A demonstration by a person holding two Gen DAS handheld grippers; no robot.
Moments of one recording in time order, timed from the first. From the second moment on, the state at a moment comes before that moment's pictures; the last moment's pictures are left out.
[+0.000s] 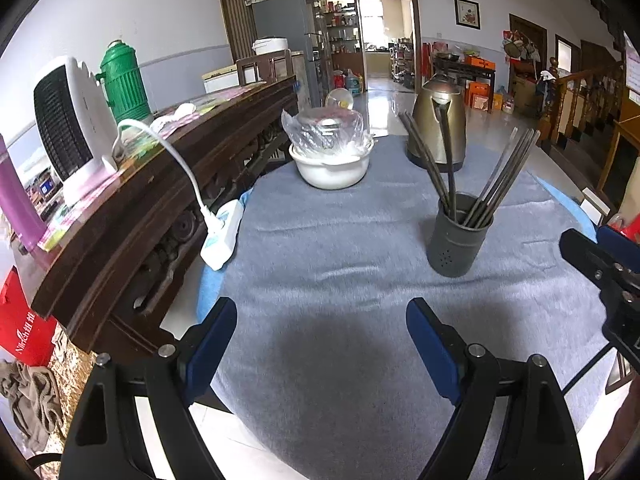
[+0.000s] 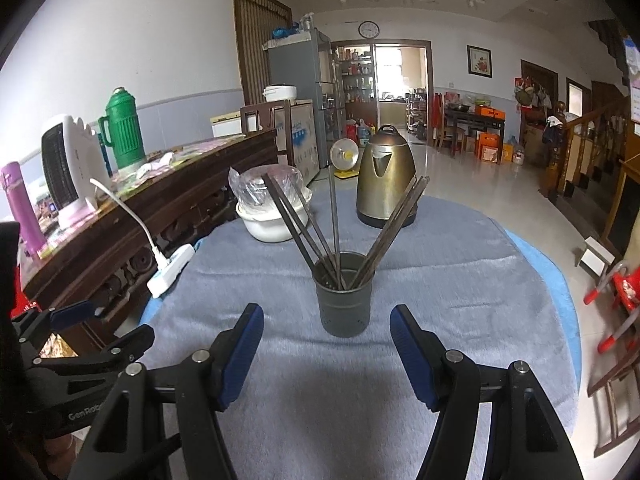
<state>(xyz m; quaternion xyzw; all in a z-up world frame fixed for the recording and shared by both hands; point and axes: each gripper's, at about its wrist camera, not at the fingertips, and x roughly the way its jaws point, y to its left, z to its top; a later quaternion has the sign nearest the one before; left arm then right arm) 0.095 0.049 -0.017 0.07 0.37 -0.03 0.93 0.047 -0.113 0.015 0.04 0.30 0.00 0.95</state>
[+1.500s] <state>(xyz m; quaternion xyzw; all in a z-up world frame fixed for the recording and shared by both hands) 0.098 0.007 0.015 0.09 0.34 -0.05 0.93 0.049 -0.149 0.028 0.06 0.27 -0.01 0.96</state>
